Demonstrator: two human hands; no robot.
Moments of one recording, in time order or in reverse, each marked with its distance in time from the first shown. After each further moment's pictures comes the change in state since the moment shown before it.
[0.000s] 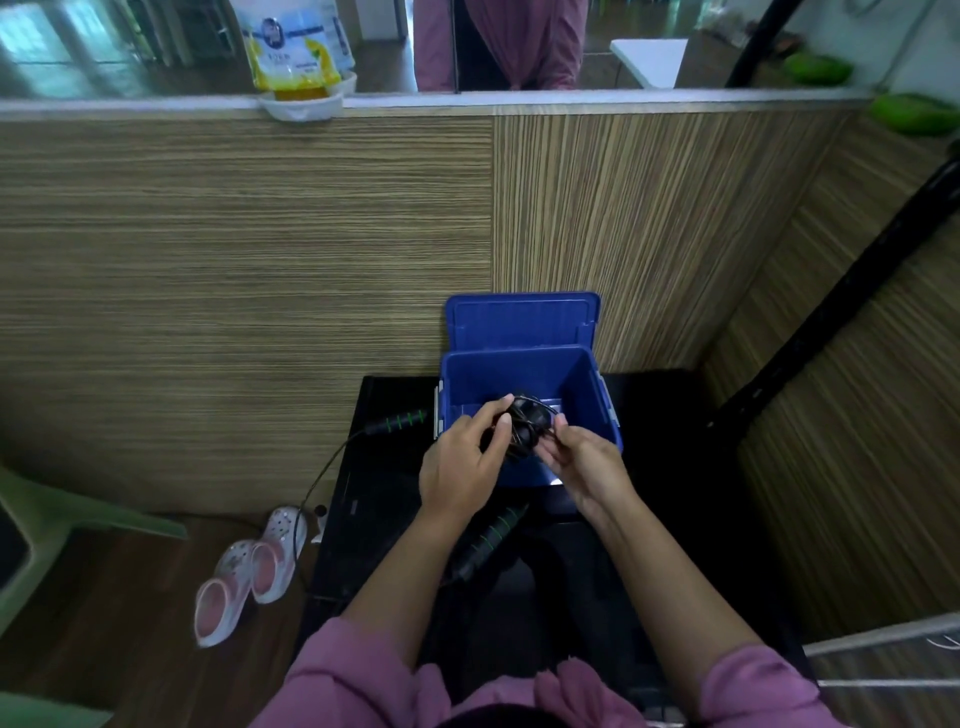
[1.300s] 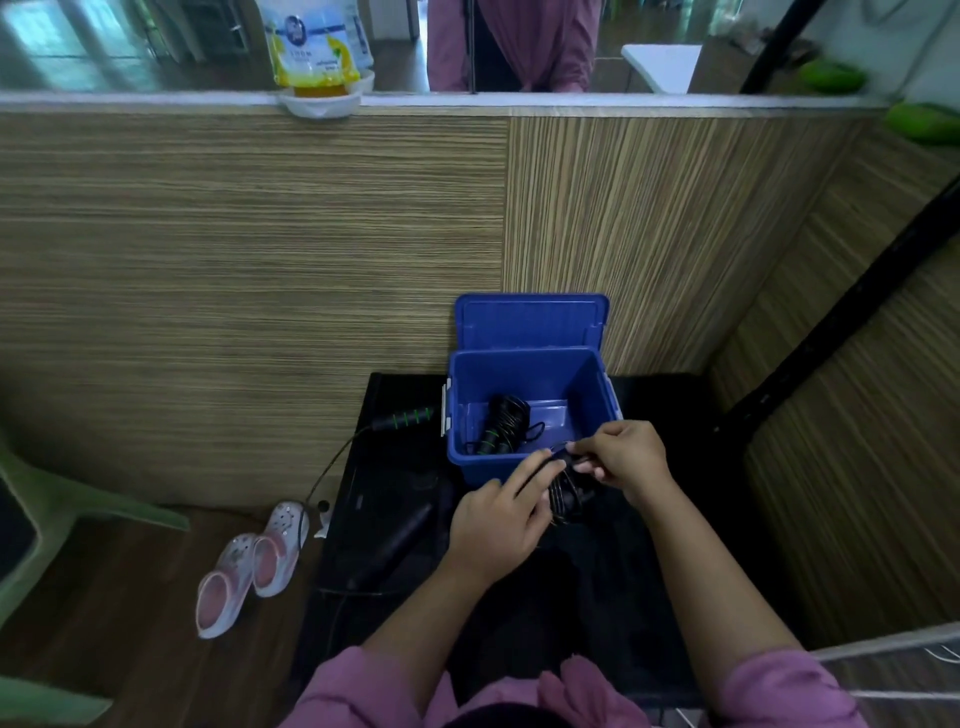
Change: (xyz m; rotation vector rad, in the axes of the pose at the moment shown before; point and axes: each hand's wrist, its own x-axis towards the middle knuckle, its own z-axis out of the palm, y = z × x) left_hand -0.051 -0.012 0.034 0.221 0.016 0.458; right_hand -0.009 -0.037 -0.009 -0.765 0.215 -0.003
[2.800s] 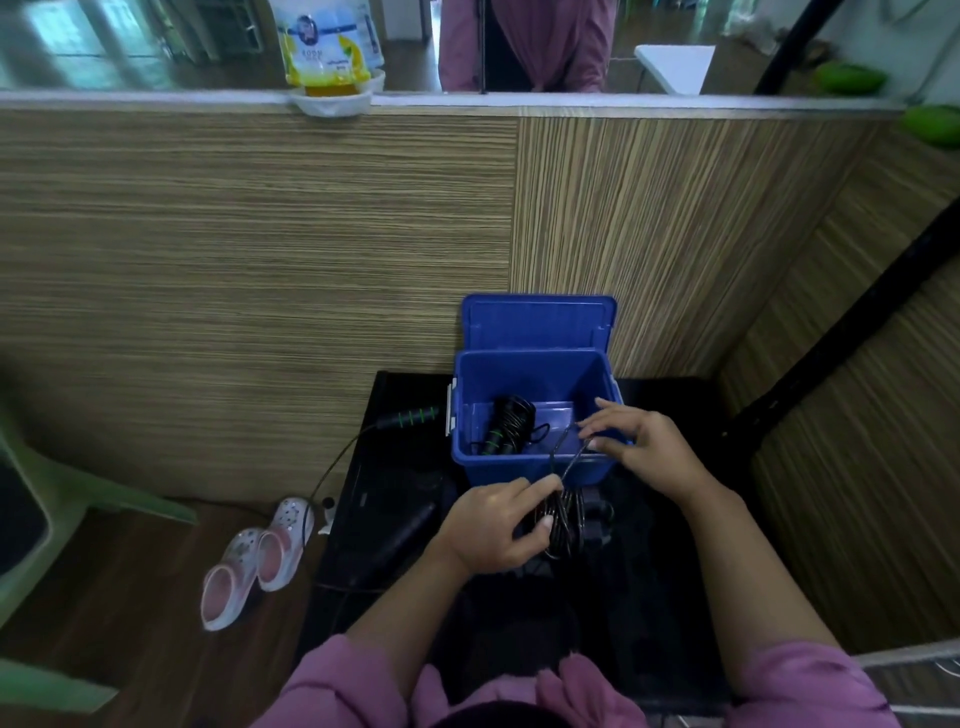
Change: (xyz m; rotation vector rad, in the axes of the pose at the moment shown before) left_hand 0.004 -0.014 -0.017 -0.289 -0.145 0.144; right_hand 0.026 0.013 -0.036 -0.382 -0.281 -0.701
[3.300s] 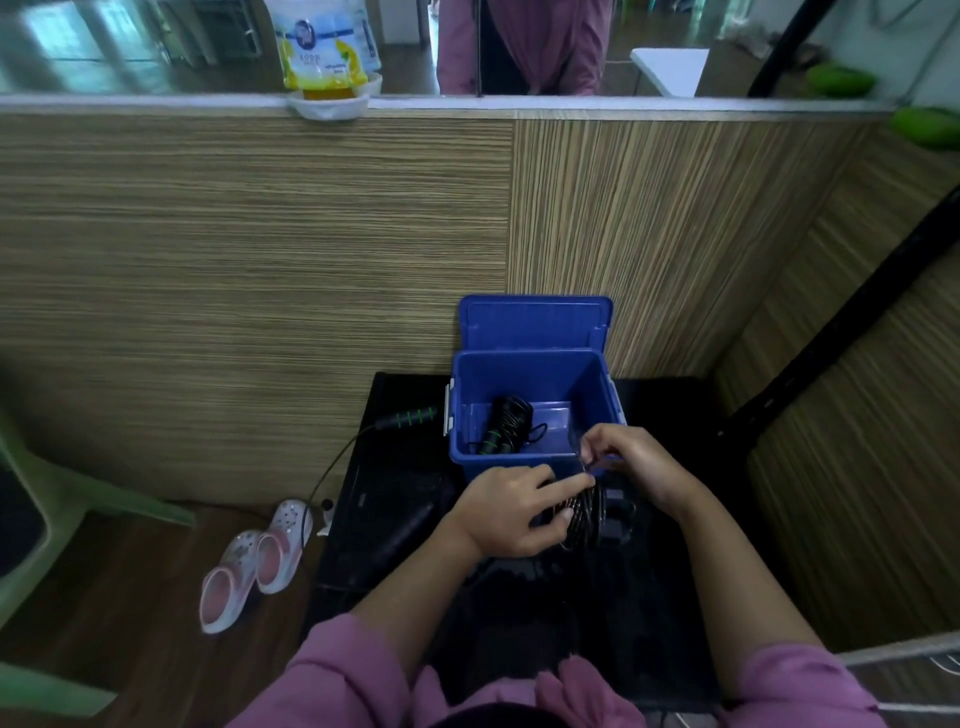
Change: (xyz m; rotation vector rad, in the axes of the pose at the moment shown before) left_hand 0.024 0.005 -0.002 0.103 -0.005 0.200; right_hand -0.009 -0.016 0.008 0.383 -0.128 0.308
